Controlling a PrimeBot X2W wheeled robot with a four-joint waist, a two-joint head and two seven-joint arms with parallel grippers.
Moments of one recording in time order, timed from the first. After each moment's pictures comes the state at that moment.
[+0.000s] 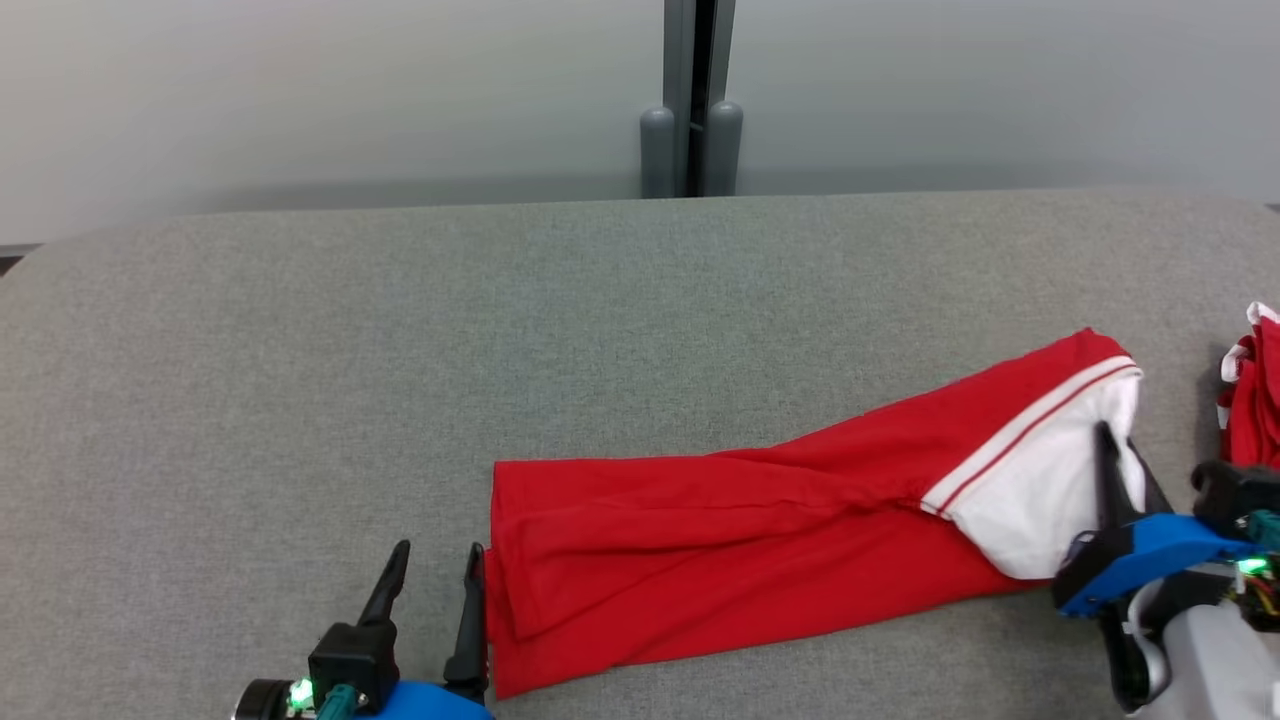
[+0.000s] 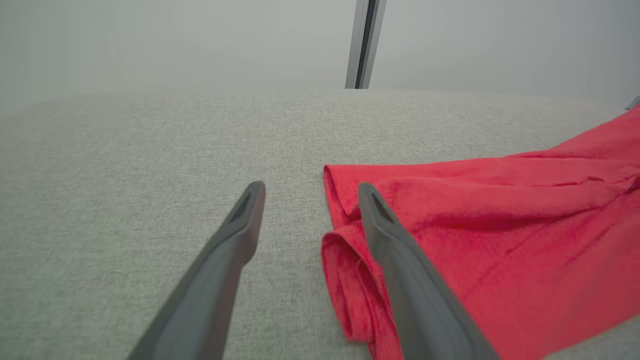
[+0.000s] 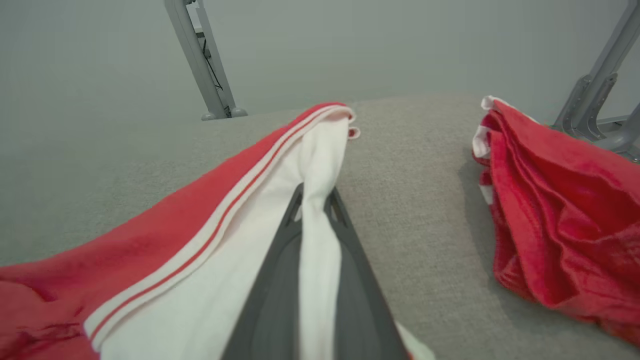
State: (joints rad) left arm -0.03 0.05 -0.18 0.40 -0.14 -0.04 -0.26; right arm -0.39 -0.18 -0.14 0.79 0.18 0.13 -0.26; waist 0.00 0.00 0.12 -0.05
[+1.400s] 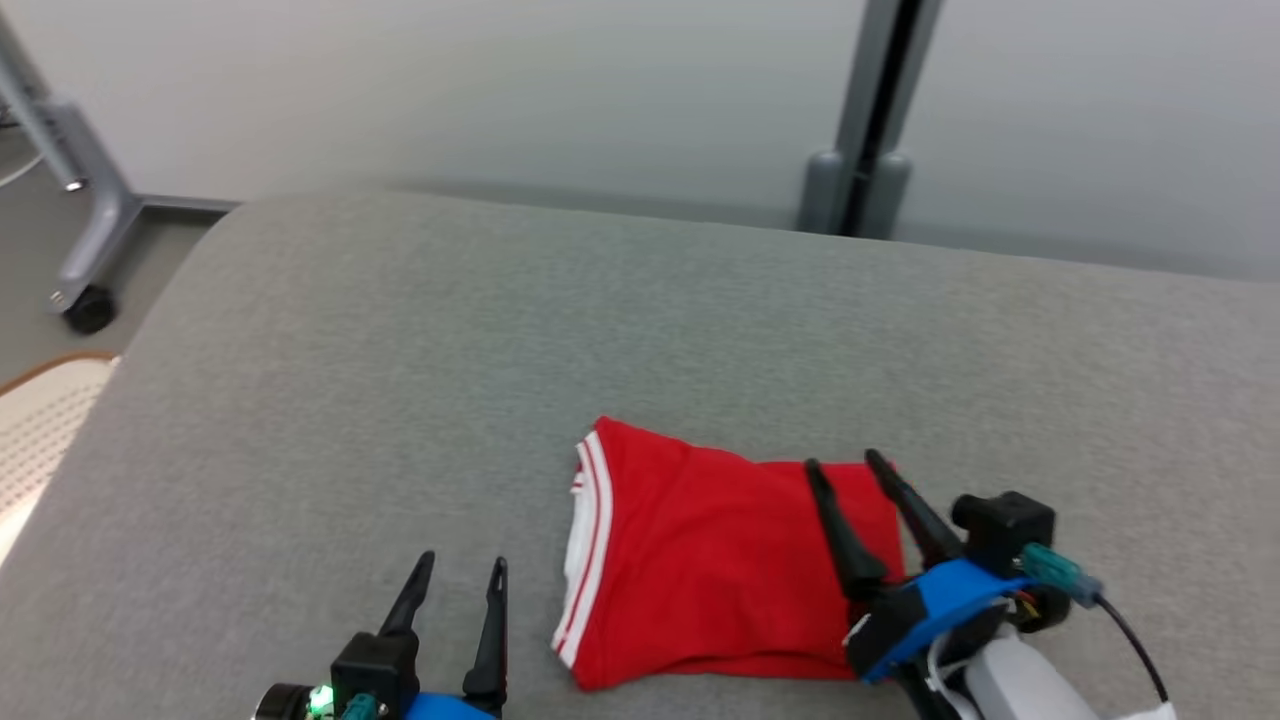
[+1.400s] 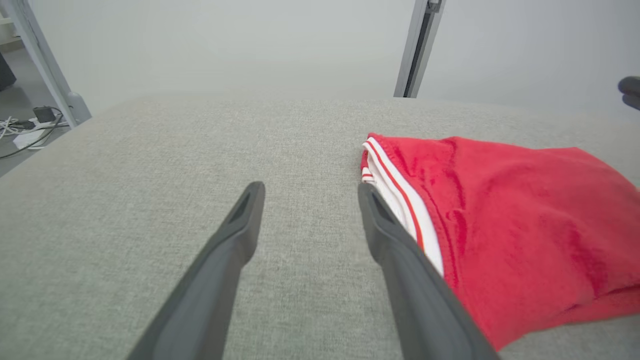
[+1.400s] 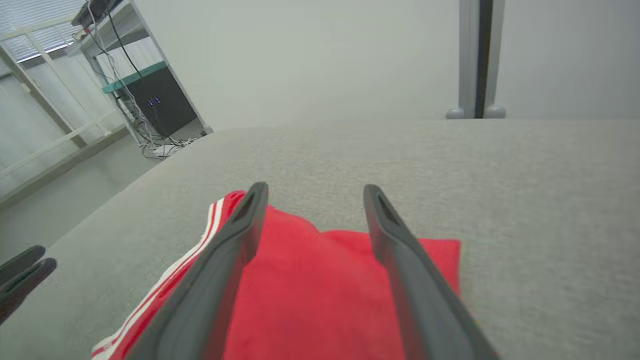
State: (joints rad) left arm -0.01 0.05 -0.23 0.40 -0.14 -0.05 -0.26; right arm -0.32 -0.05 0.33 0.57 0.42 0.13 -0.26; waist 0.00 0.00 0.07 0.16
